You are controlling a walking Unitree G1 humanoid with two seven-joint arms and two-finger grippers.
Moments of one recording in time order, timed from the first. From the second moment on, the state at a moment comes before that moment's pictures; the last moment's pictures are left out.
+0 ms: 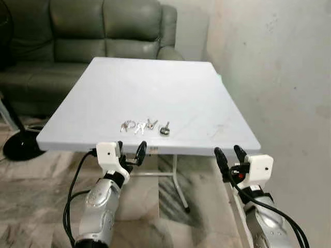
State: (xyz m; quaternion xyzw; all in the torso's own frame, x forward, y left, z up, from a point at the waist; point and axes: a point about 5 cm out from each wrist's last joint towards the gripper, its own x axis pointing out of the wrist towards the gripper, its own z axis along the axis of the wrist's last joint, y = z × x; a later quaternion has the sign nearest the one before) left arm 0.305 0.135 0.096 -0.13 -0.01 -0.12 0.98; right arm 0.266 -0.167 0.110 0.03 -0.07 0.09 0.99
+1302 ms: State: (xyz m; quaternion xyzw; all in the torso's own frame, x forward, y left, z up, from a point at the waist) left arm 0.298 0.119 0.088 -0.10 0.00 -0.13 0.99; right arm 0.268 -0.156 0.103 -0.04 -0.03 0.20 0.98
